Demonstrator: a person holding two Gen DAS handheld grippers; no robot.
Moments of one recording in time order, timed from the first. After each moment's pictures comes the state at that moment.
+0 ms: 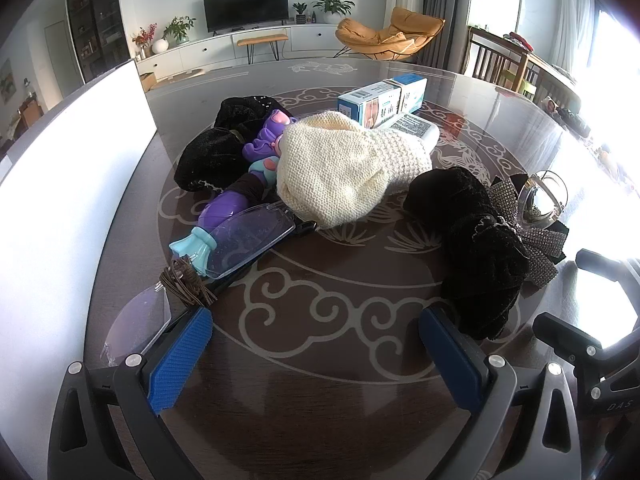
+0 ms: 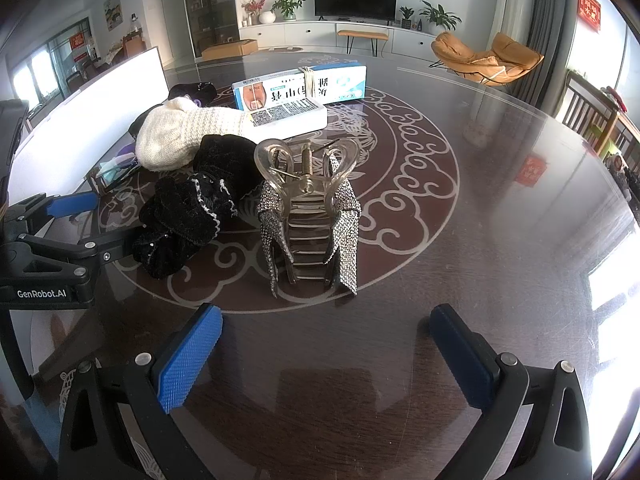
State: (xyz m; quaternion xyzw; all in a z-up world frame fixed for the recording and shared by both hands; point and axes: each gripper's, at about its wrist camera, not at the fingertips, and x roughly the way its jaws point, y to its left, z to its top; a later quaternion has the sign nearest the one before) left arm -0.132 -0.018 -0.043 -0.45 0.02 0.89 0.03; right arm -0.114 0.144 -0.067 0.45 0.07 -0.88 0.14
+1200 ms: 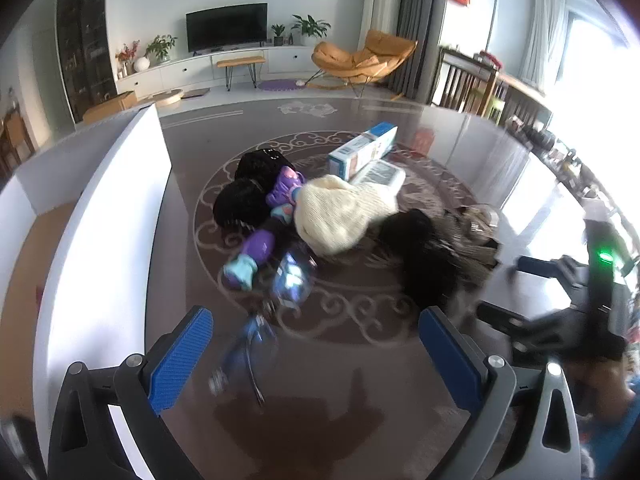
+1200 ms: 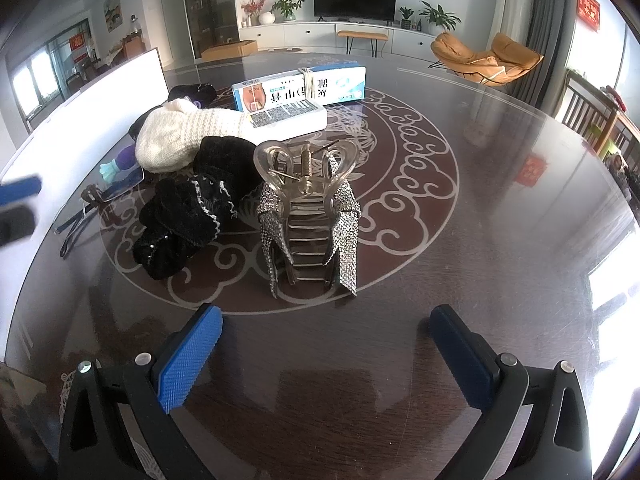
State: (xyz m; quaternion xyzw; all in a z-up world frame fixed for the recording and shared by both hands) left arm -0.101 -0.045 0.018 -0.42 0.01 0.90 0.08; right arm -0.112 0.150 -0.066 0.45 0.07 -0.88 0.14
